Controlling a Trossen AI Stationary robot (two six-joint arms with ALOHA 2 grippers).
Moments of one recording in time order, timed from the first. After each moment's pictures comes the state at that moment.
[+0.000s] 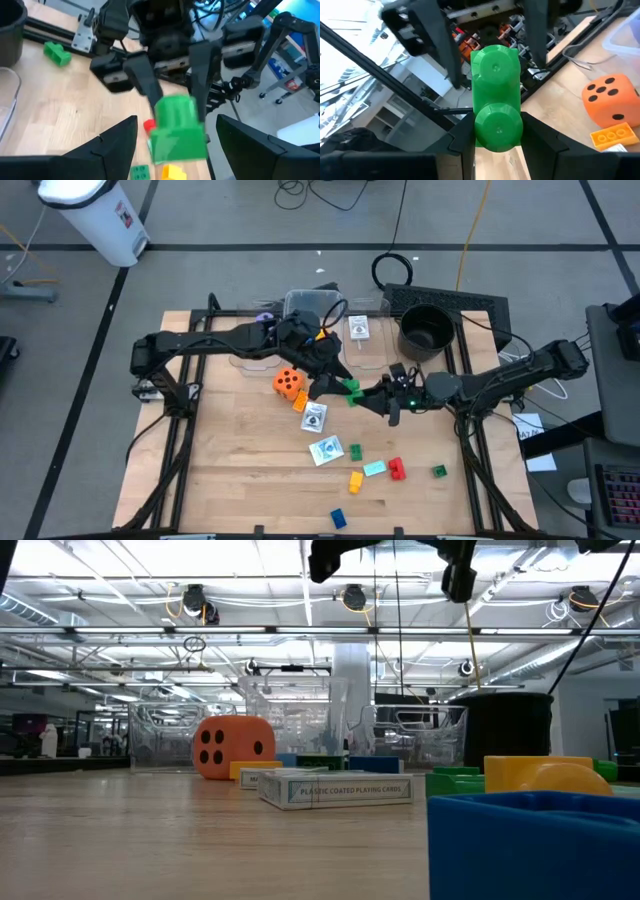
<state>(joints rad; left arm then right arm) 0.13 1.70 1.60 -0.34 0.51 -0.34 0.24 1.11 0.64 0.49 0.25 0.82</state>
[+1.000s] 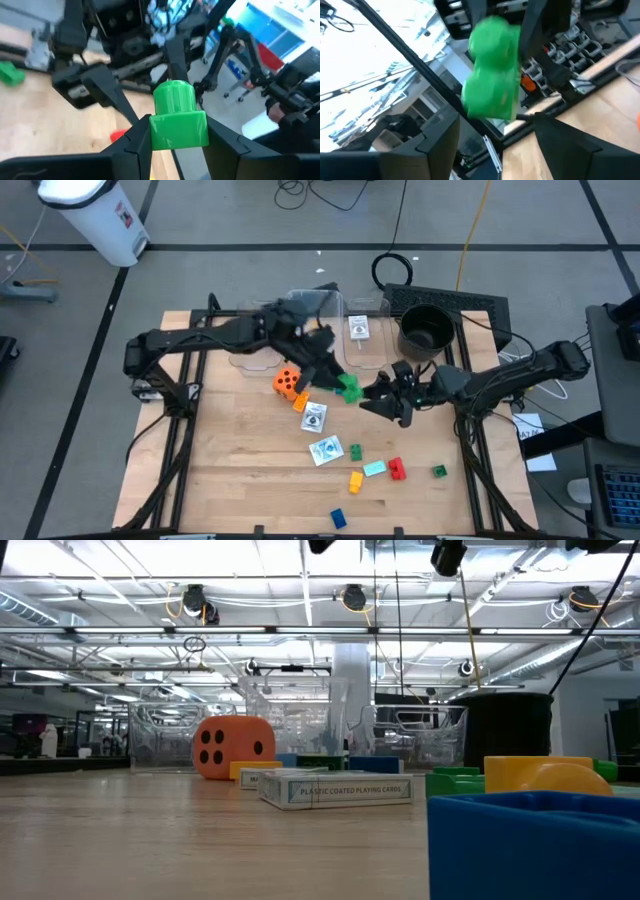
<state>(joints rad) 0.16 1.64 1.60 -0.26 0.68 -0.37 0.20 1.09 0.64 0.63 0.07 0.75</state>
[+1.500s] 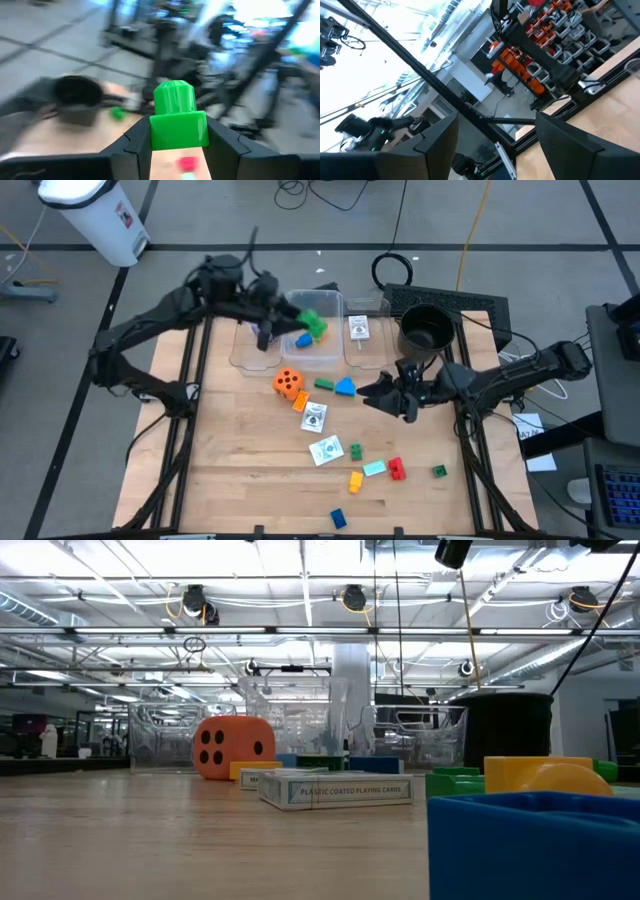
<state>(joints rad) 0.38 1.36 1.60 -0.47 0.47 -0.20 0.21 1.06 0.64 0.64 0.08 0.83</state>
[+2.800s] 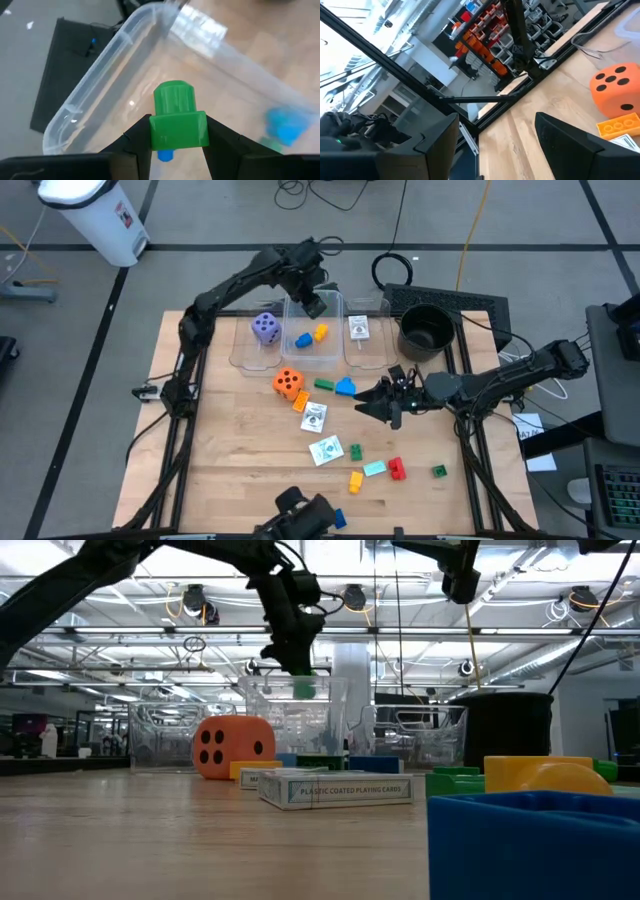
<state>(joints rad) 0.63 2.15 2.26 -1.22 0.11 0.02 0.23 1.10 0.64 0.45 0.19 0.83</state>
